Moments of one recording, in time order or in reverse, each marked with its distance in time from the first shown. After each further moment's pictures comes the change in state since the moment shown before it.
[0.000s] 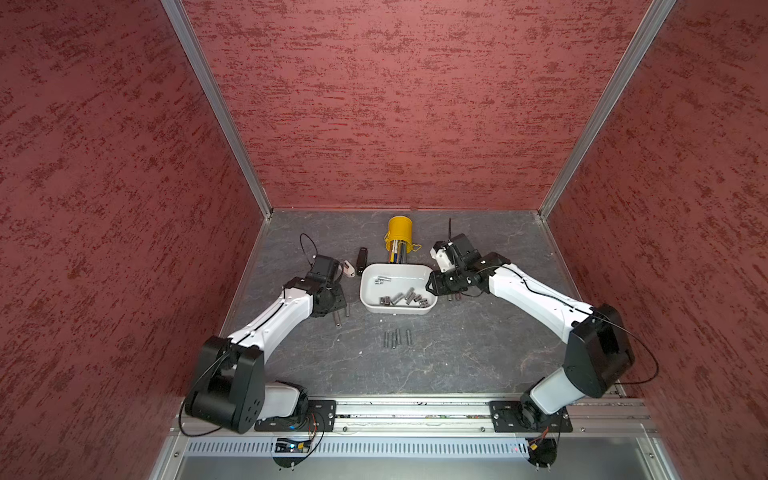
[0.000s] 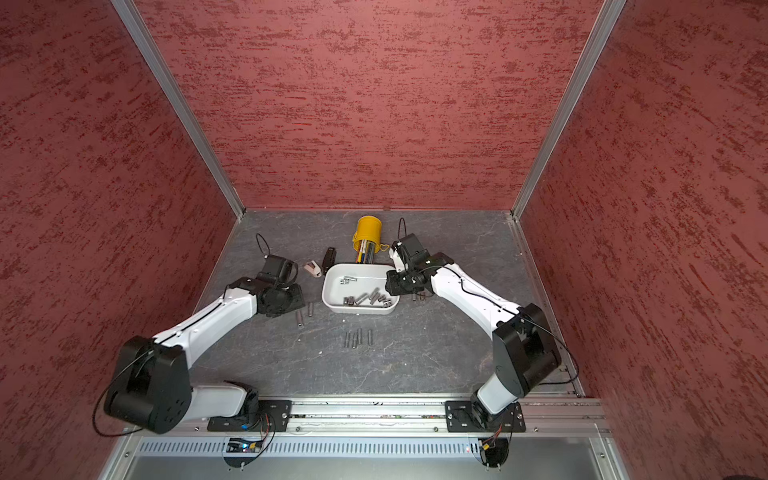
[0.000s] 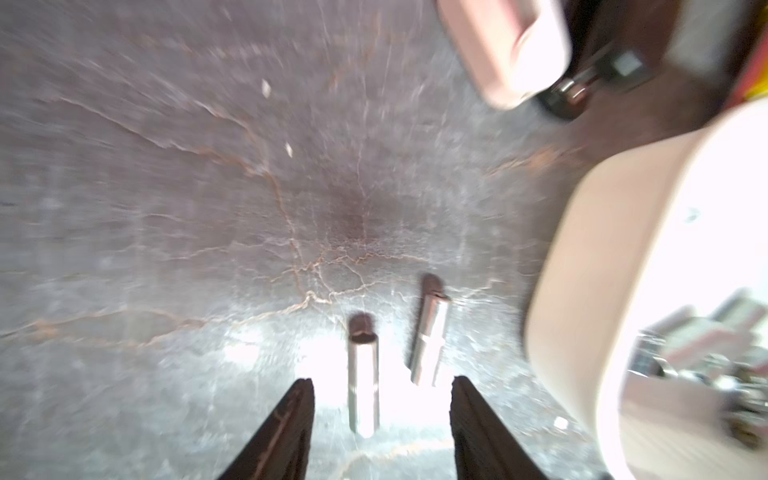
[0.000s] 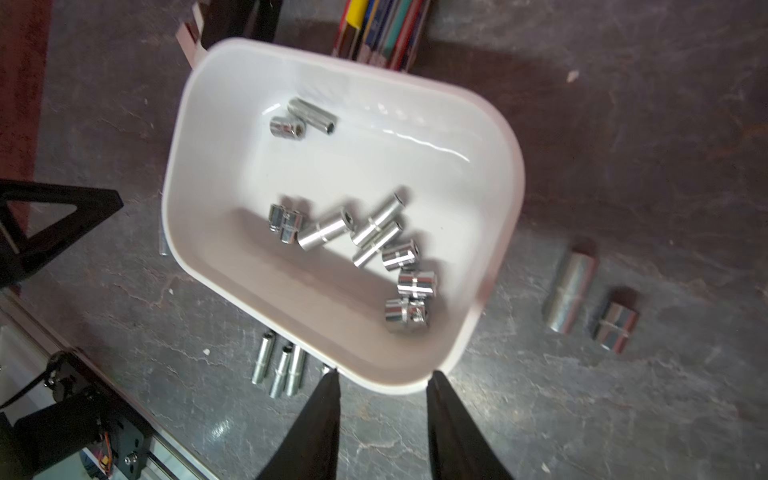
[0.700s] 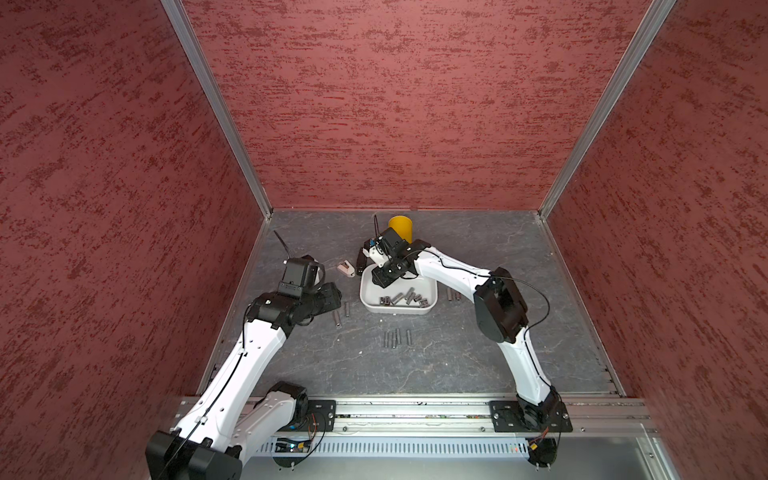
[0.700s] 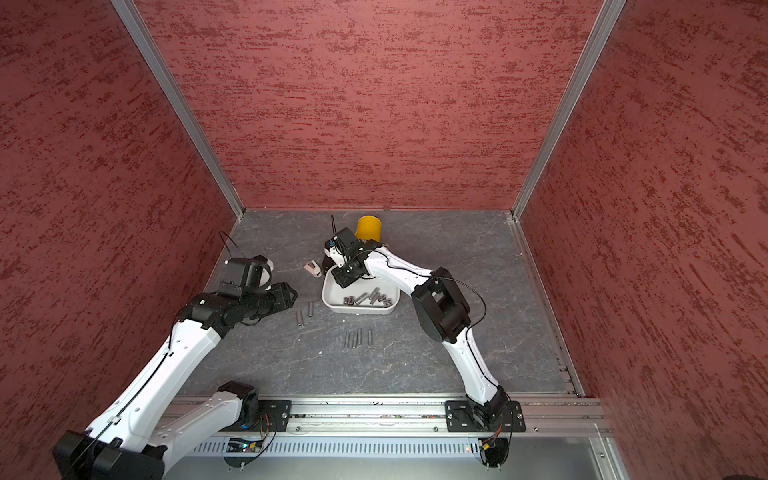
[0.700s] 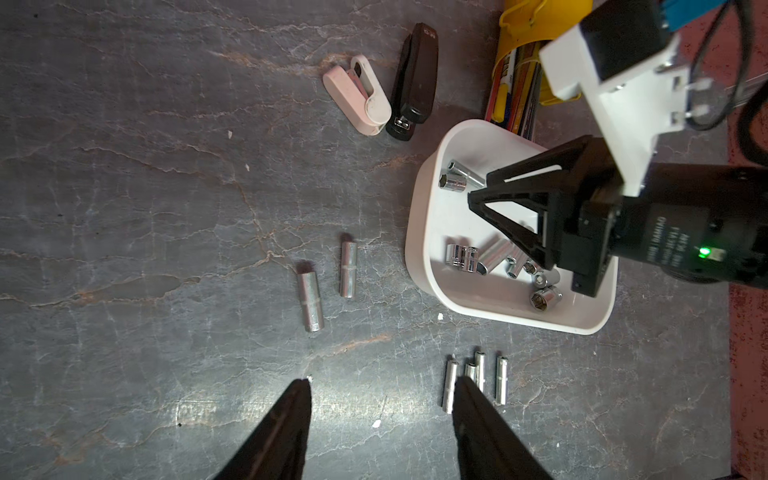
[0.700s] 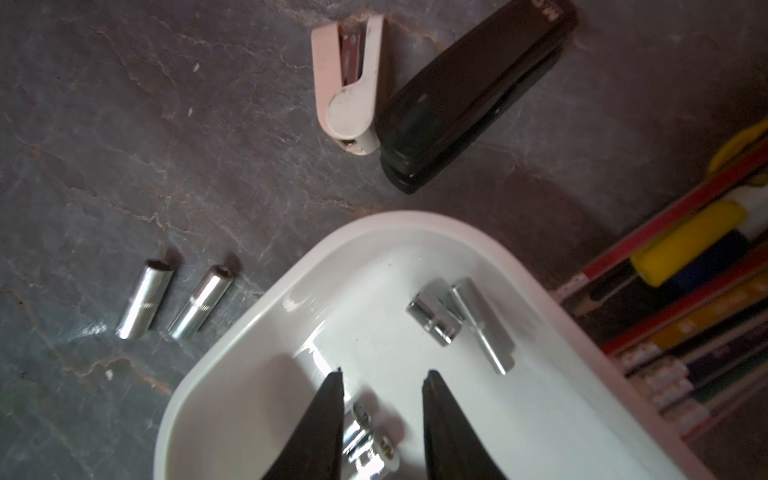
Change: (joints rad) left arm 0.011 -0.328 0.061 -0.187 0.162 0.063; right arm 0.172 0.660 0.665 -0.028 0.041 -0.327
